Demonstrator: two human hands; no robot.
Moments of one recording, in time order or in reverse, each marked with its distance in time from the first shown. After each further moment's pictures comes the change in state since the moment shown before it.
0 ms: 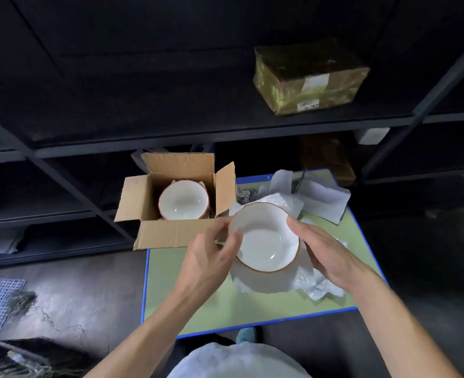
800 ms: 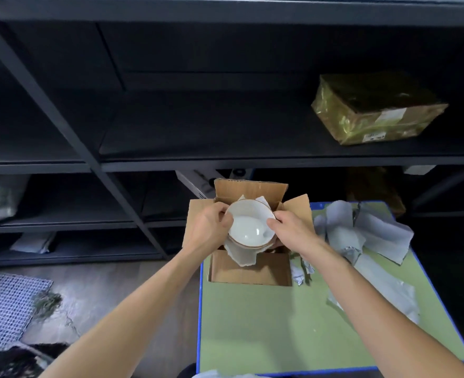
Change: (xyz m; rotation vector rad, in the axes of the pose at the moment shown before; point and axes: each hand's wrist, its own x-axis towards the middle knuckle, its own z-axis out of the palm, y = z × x) left_hand 0.137 -0.090 -0.143 0.327 0.087 -0.079; right_hand 0.174 -0.071 0.143 -0.597 0.266 0.028
